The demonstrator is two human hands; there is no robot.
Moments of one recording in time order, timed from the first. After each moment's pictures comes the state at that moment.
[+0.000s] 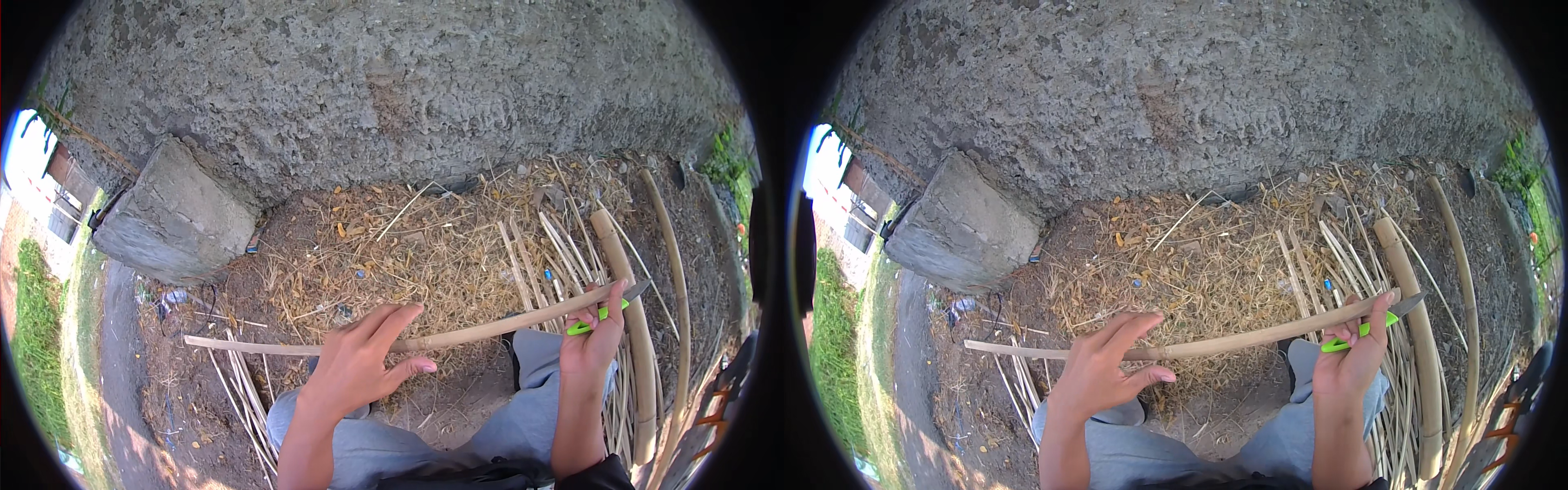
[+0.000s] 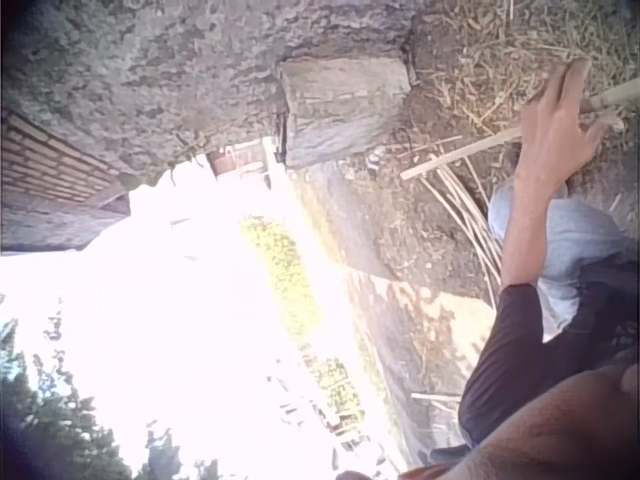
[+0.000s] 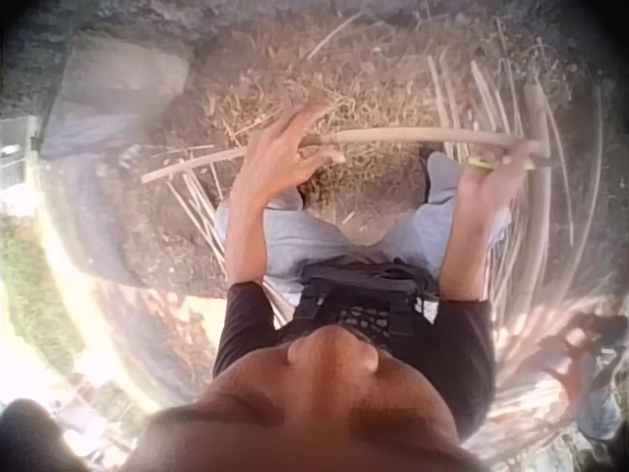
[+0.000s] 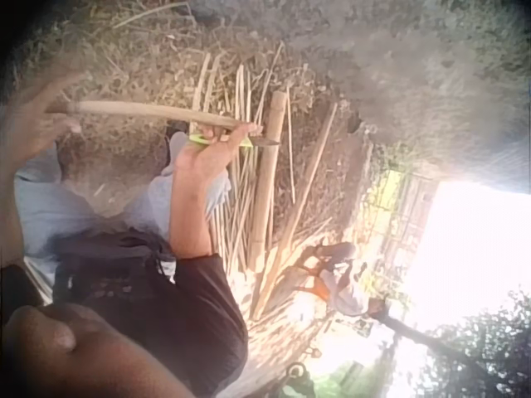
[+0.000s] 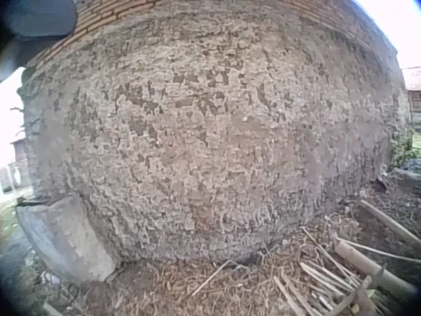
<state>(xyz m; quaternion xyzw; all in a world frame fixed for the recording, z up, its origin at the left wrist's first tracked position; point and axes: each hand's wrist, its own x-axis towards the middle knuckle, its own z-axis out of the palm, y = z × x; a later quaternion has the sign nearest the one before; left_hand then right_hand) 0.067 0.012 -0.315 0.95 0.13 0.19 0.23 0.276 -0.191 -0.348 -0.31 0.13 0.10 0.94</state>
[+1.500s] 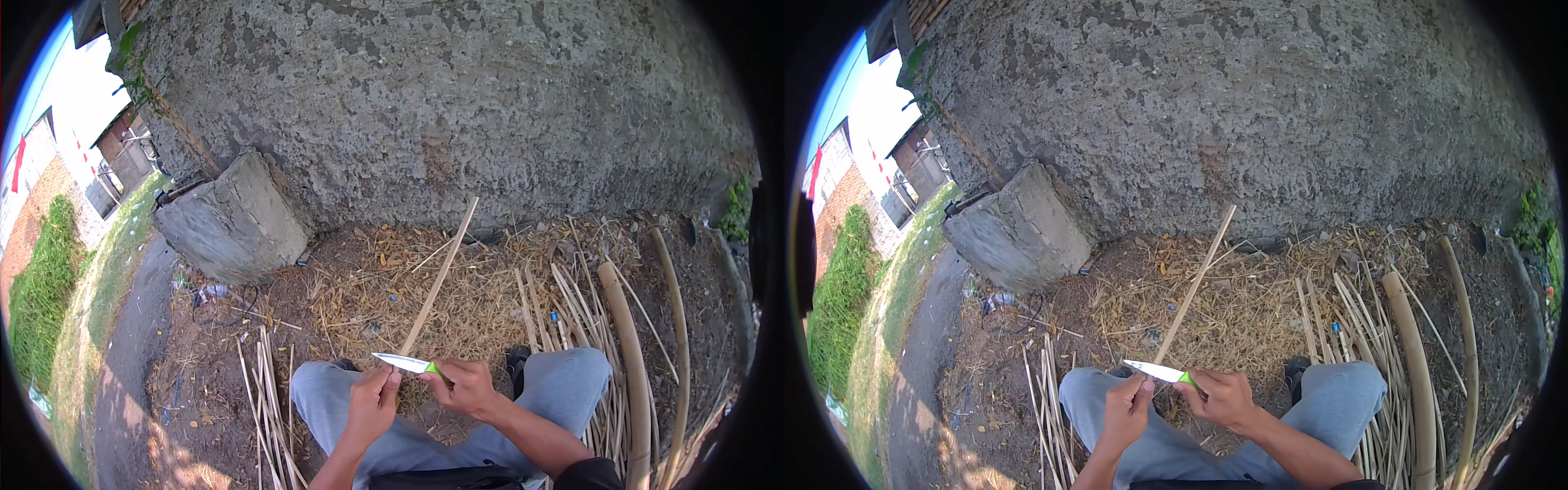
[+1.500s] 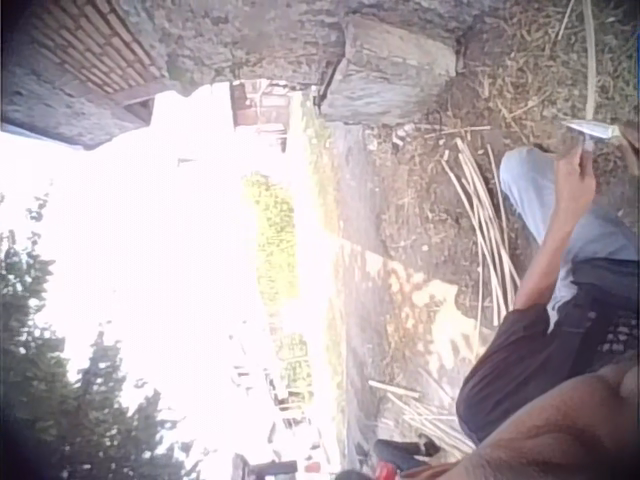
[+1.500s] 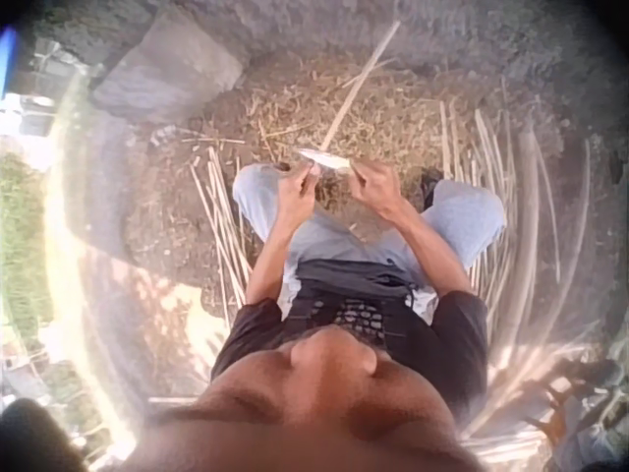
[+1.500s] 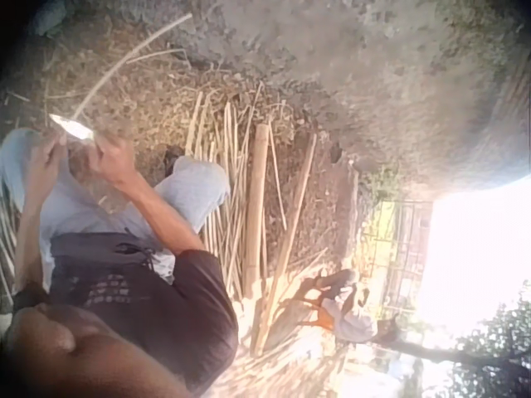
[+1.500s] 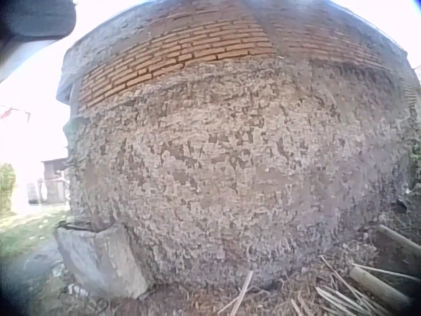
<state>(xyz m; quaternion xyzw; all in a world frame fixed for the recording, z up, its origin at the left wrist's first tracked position) -0.041 -0.112 -0.347 0.78 0.36 0.33 0.39 0.138 -0.187 -0.383 -0.61 -0.63 -0.01 0.49</state>
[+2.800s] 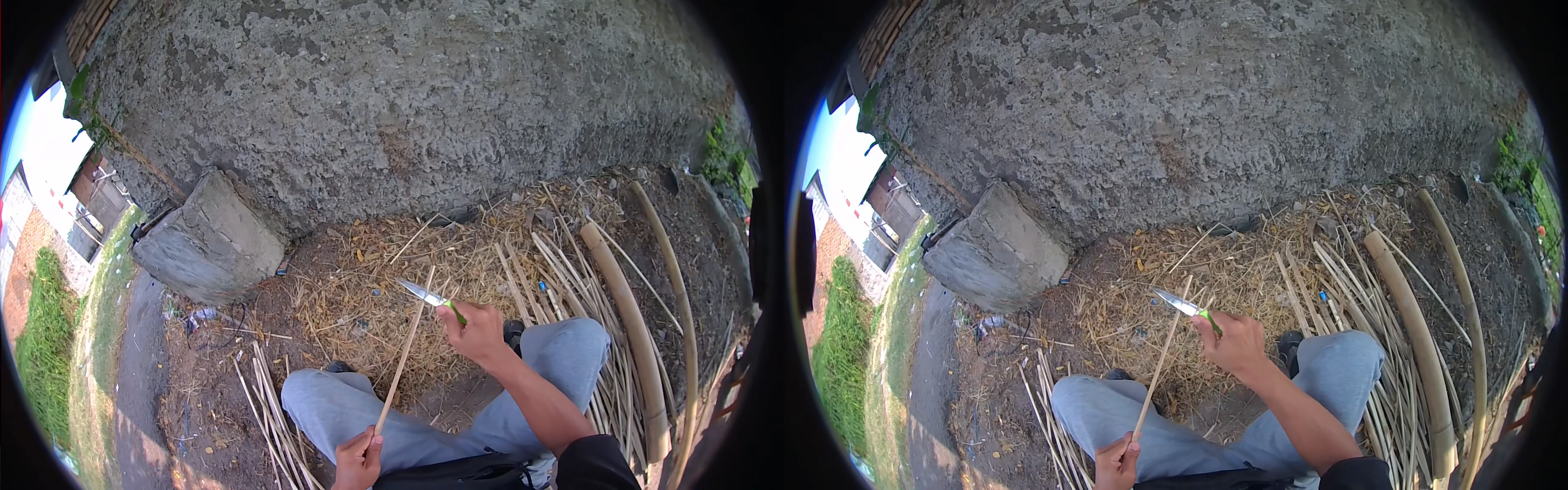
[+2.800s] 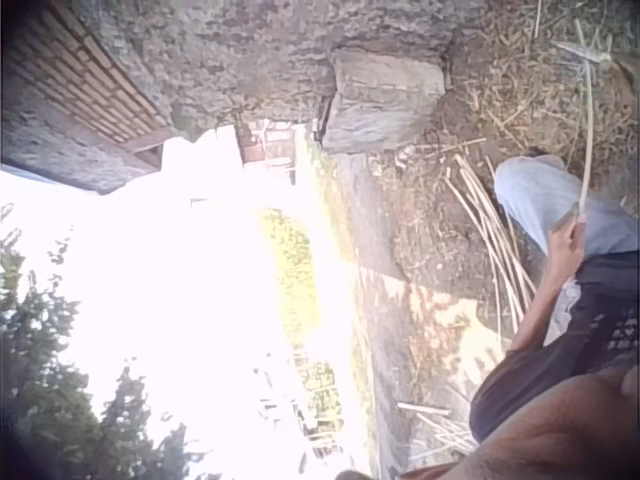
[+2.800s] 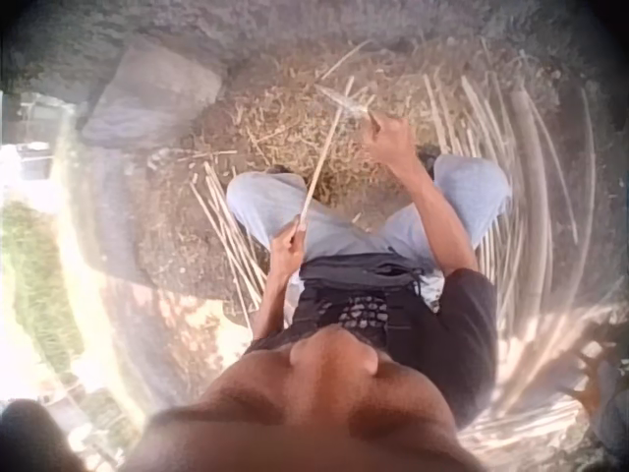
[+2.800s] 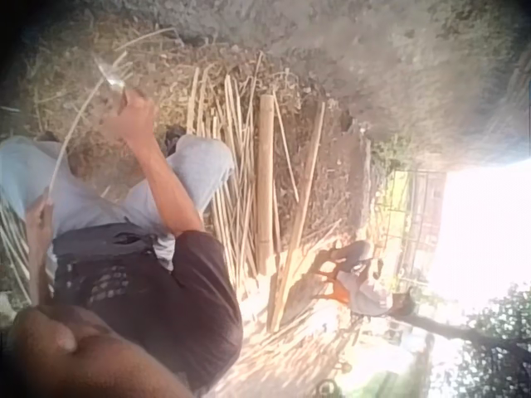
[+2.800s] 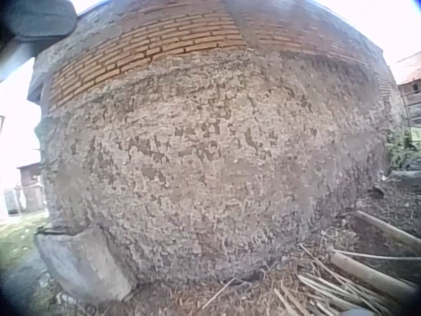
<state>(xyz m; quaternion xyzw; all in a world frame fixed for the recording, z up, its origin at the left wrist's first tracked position) -0.113 -0.181 -0.374 0.81 0.37 0.31 0.34 0.198 -0.168 -0.383 -0.73 -0.48 -0.06 0.49</state>
